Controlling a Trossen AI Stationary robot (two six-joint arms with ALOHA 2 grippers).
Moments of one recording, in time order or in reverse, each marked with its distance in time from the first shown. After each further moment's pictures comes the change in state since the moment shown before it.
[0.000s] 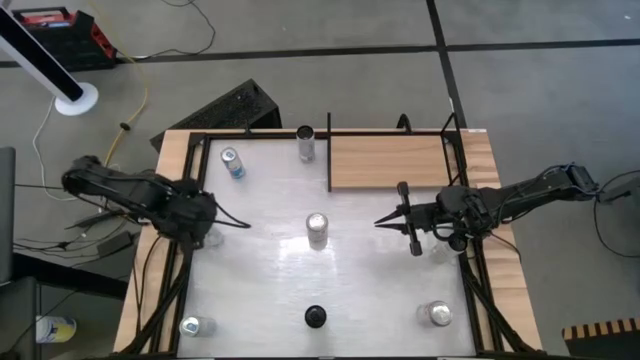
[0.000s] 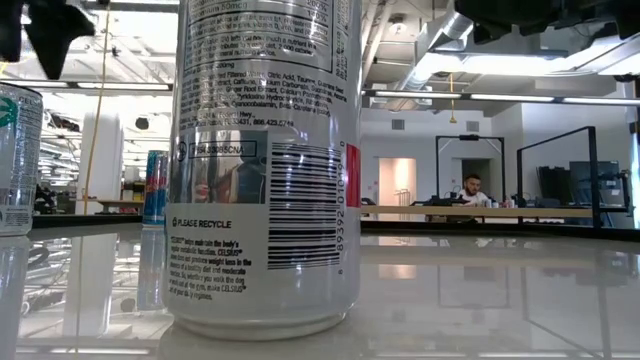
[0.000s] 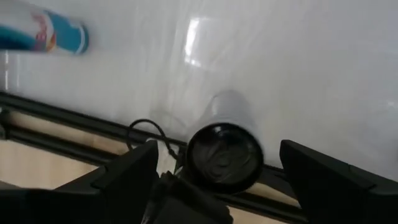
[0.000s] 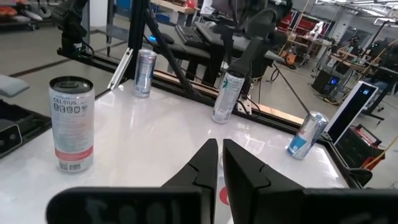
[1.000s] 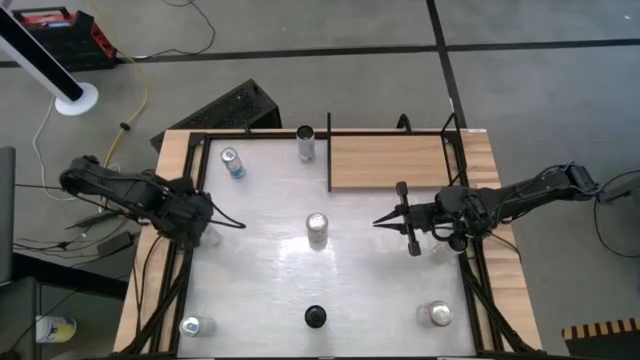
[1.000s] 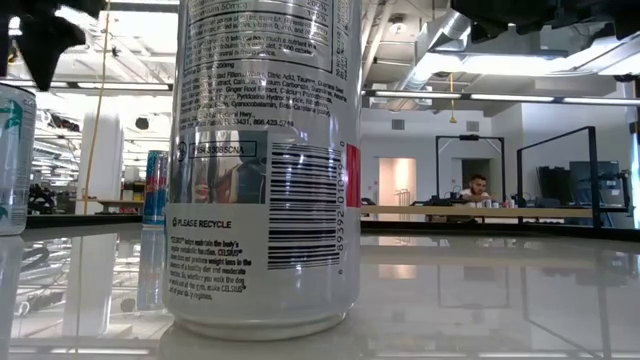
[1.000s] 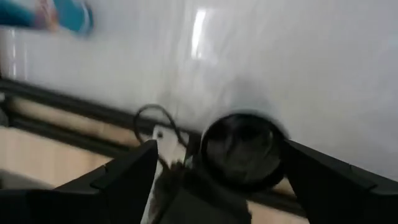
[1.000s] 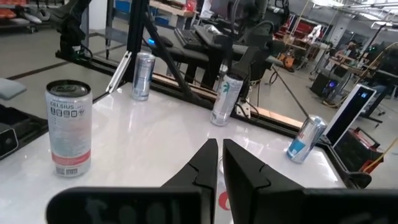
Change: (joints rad) left arm -0.003 -0.047 -0.040 -0.005 -0.021 0.006; right arm -0.002 0.021 0.001 0.036 0.000 -0.010
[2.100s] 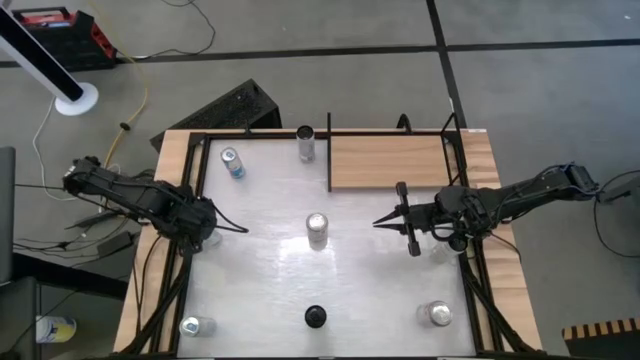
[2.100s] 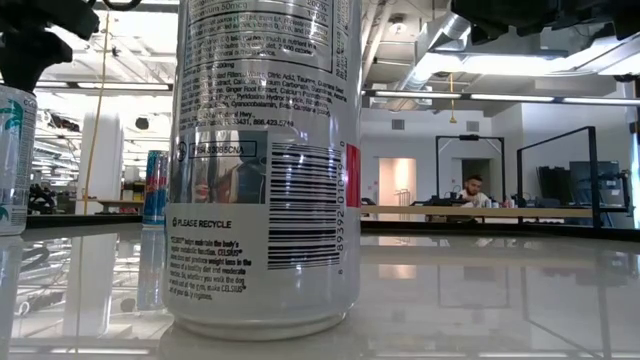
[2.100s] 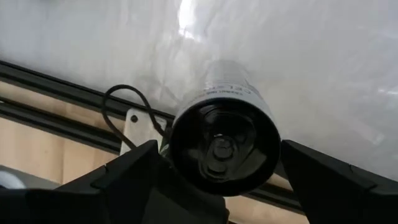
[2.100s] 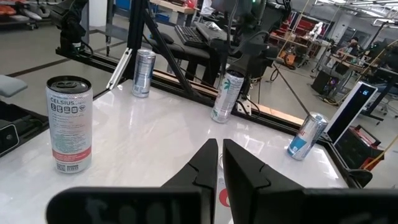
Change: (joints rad) left arm -0.001 0.008 -0.102 0.027 0.113 -0.084; right arm 0.000 0.000 0.000 -0.017 0.000 0.001
